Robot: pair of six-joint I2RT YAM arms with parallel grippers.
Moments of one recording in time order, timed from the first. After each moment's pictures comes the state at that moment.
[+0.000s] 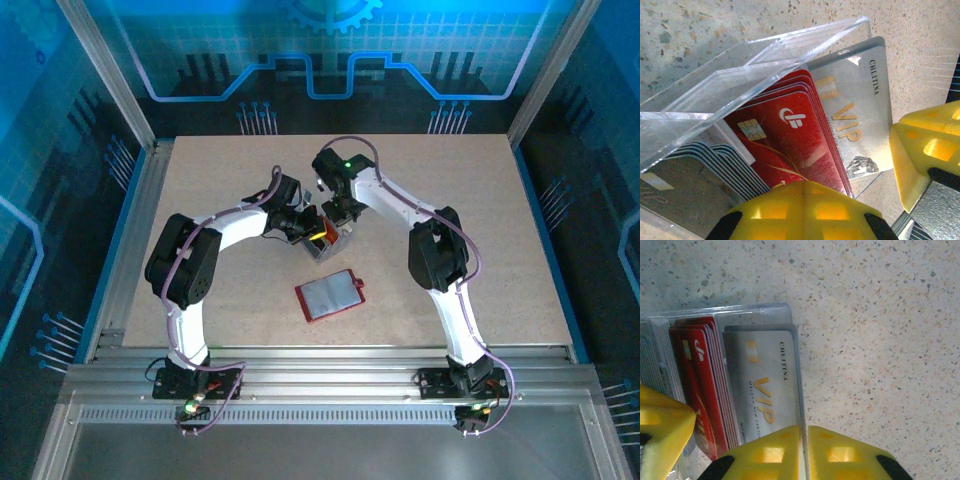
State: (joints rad) left arm -0.39 1.95 1.25 -0.27 0.53 -0.80; right arm 0.60 2.25 2.04 -1.16 0.15 0.07
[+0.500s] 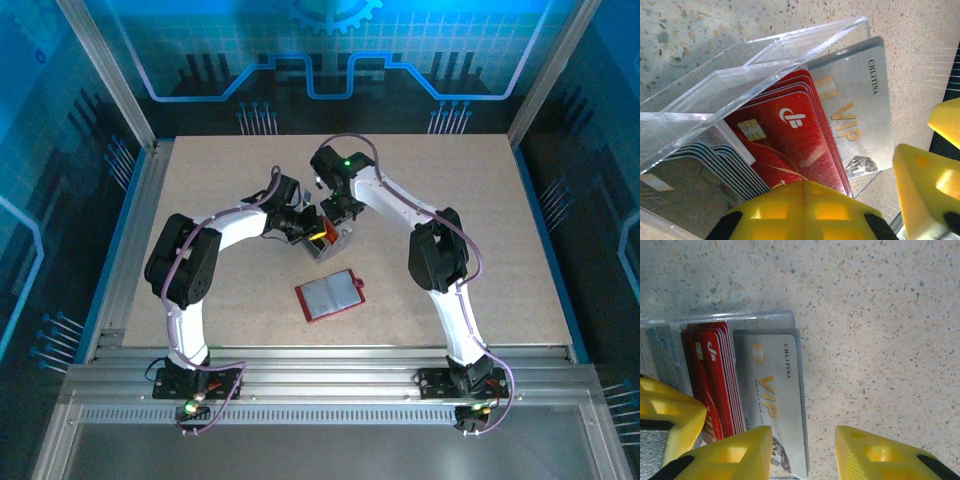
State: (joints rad) left arm -0.38 1.95 1.25 -0.26 0.55 -0.80; right arm 0.61 2.24 2.08 -1.18 0.17 0.07
